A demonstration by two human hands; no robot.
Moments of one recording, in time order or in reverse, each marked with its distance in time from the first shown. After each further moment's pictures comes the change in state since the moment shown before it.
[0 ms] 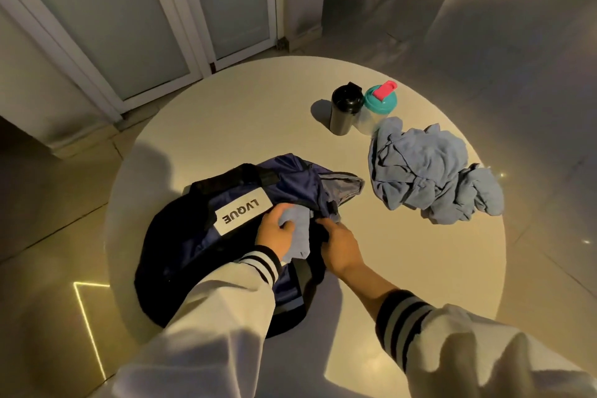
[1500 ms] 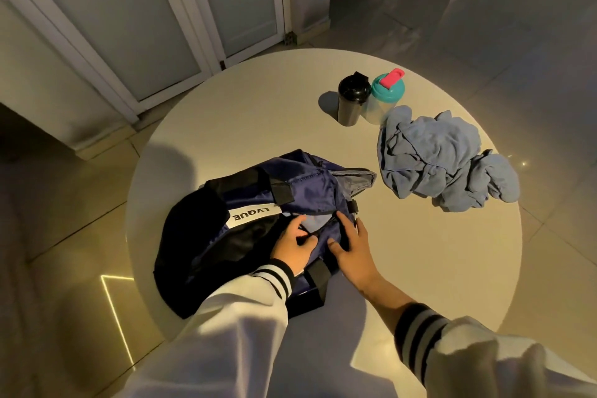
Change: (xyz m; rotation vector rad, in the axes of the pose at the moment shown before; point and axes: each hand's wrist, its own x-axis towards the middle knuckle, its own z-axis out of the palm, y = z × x) left_hand -0.044 -0.020 0.023 -0.007 -0.123 -0.164; right_hand -0.041 0.017 0.011 0.474 0.100 0.075
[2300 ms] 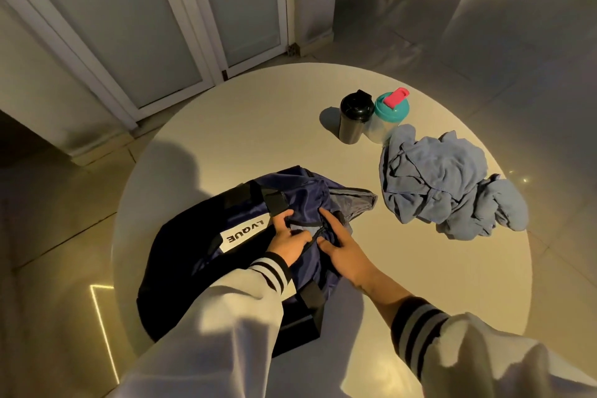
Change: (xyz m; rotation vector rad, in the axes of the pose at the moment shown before) left_hand 0.057 0.032 -0.014 -0.367 0.038 -0.096; right_hand 0.062 -0.028 -0.010 0.135 -0.304 -0.053
